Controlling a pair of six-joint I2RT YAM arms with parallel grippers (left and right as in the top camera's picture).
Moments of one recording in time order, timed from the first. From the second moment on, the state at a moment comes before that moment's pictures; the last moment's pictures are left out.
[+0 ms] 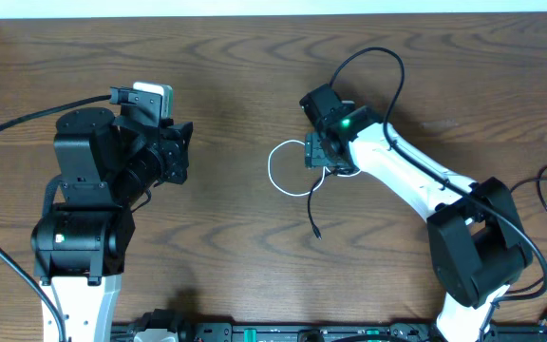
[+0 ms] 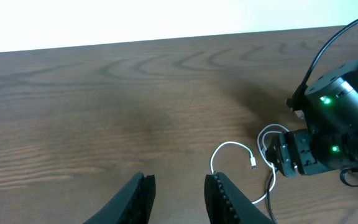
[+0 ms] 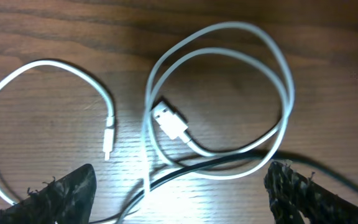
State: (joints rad) left arm -0.03 1.02 1.20 -0.78 0.28 0.03; right arm 0.57 1.93 1.40 -0.78 0.17 0.61
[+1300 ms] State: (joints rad) left arm -0.03 1.00 1.20 -0.81 0.28 0.03; right arm 0.66 2.07 1.40 -0.76 0.21 0.81
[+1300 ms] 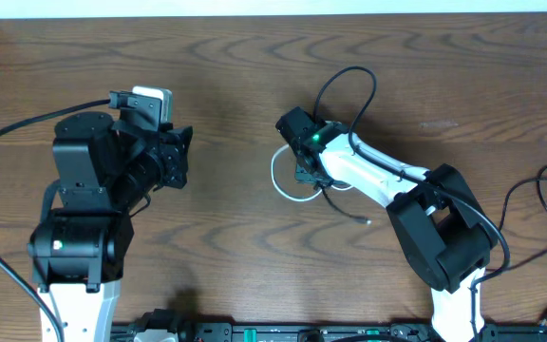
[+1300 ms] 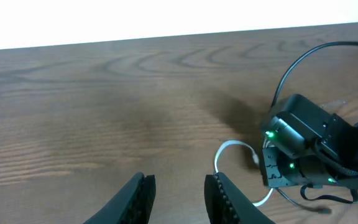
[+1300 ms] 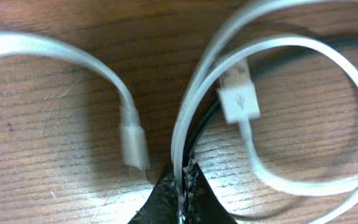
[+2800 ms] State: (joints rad) left arm -0.03 0.97 1.20 -0.83 0.29 0.01; right arm 0.22 1.69 2.16 -1.26 0.32 0.45
